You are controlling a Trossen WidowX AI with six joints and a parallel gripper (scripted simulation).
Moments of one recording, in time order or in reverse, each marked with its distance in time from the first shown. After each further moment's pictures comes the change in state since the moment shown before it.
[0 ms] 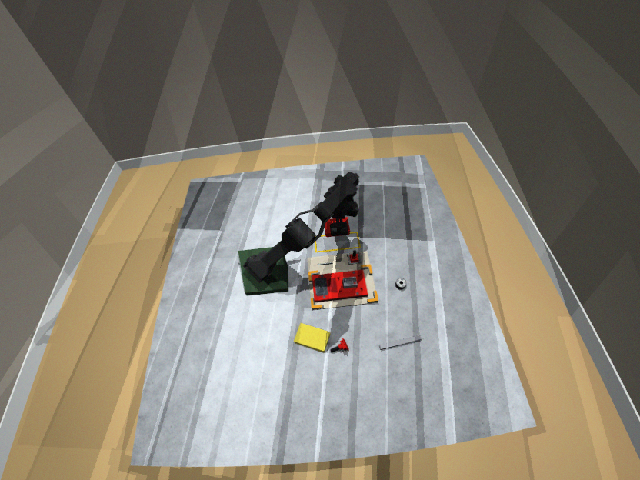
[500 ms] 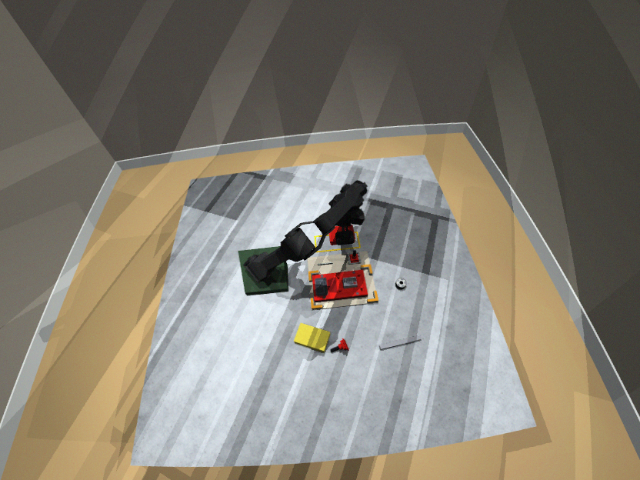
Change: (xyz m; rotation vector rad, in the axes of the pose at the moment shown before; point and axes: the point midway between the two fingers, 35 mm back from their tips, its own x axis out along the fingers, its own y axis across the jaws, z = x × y) arm -0.001 -0.041 0.014 -0.011 0.001 0.004
